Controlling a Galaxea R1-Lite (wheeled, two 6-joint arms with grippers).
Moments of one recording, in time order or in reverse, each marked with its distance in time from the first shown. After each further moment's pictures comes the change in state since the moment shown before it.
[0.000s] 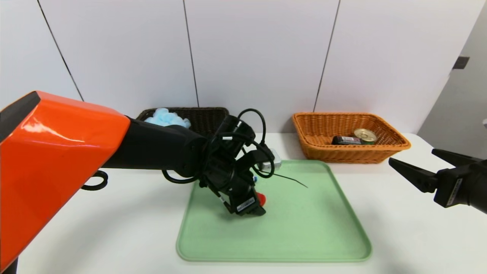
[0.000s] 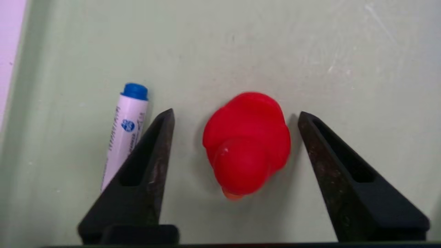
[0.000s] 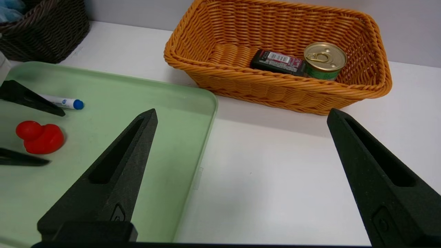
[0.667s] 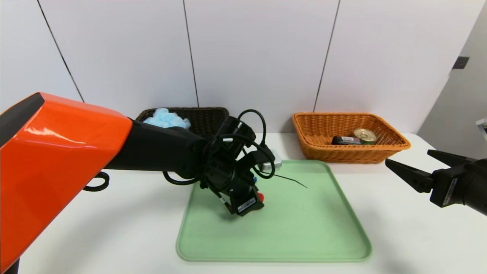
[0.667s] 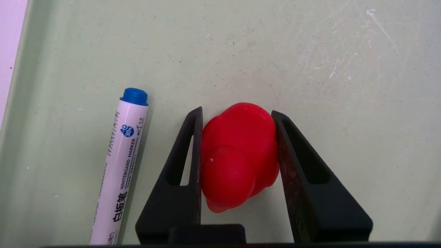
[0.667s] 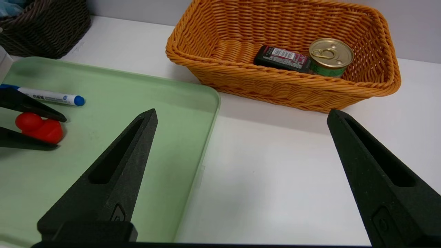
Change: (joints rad) left arm 0.001 0.005 0.008 -0.010 0.002 -0.002; right arm 0.000 0.022 0.000 -0.011 0.013 -0.001
